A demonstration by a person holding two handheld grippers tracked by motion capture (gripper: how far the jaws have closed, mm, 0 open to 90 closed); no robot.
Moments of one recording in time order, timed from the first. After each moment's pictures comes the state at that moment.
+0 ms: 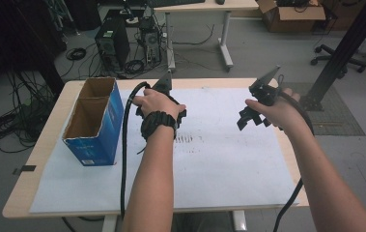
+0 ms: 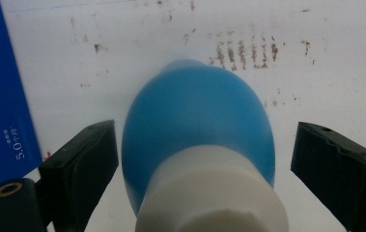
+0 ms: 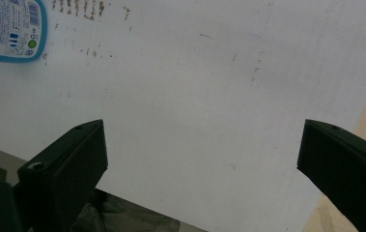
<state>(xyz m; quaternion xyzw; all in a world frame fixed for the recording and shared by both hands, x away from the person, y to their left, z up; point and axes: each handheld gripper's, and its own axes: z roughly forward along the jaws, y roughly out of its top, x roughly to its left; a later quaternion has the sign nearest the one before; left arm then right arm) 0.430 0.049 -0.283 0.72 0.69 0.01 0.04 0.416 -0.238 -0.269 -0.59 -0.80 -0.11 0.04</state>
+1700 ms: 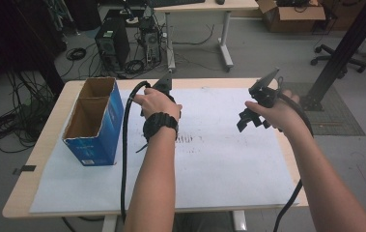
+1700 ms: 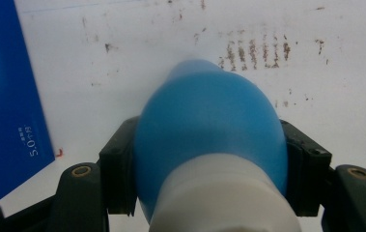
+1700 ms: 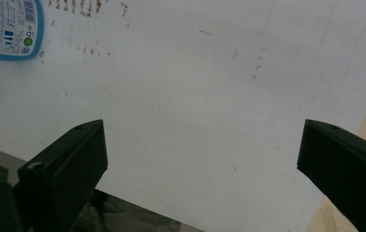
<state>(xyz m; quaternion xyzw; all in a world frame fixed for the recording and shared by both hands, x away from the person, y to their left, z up) 0.434 0.048 -0.284 0.72 0.69 0.02 0.01 0.416 -0.240 -0.276 -0.59 -0.80 -0.11 0.05</state>
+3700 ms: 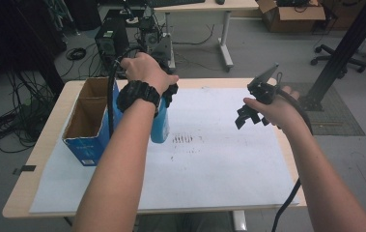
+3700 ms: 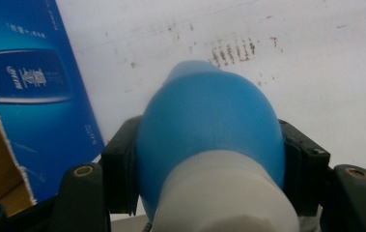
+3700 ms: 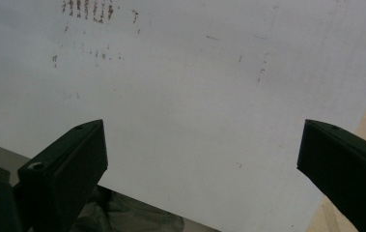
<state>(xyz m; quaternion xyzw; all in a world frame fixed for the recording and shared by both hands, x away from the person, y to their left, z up) 0.427 0.058 -0.171 0.78 0.62 0.03 0.03 0.414 -0.231 -0.261 -0.60 -0.79 -0.11 0.04</state>
